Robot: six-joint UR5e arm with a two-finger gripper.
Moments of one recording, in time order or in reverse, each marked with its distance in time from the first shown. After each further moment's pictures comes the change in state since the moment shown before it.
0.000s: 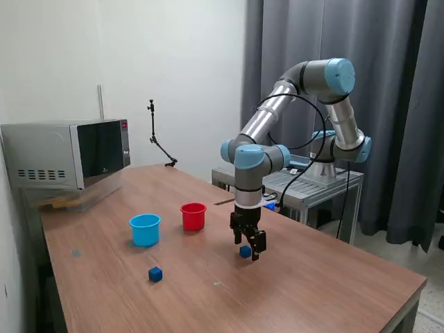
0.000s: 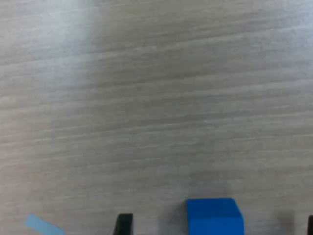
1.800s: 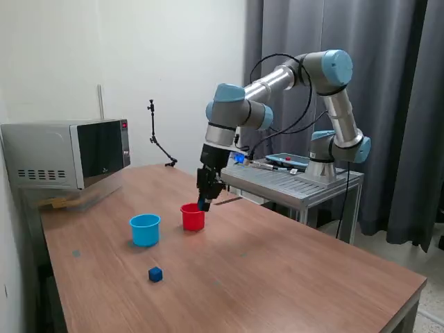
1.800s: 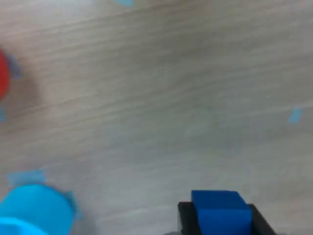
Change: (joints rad) arm -0.082 -0.107 -0.182 -0.010 -0.035 0.001
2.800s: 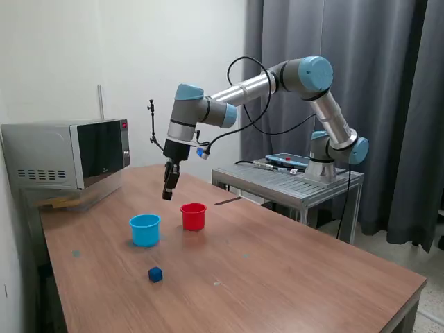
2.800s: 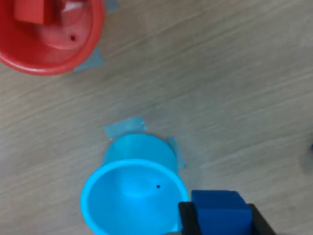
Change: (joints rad) arm -0.156 0.077 -0.130 0.044 0.010 -0.001
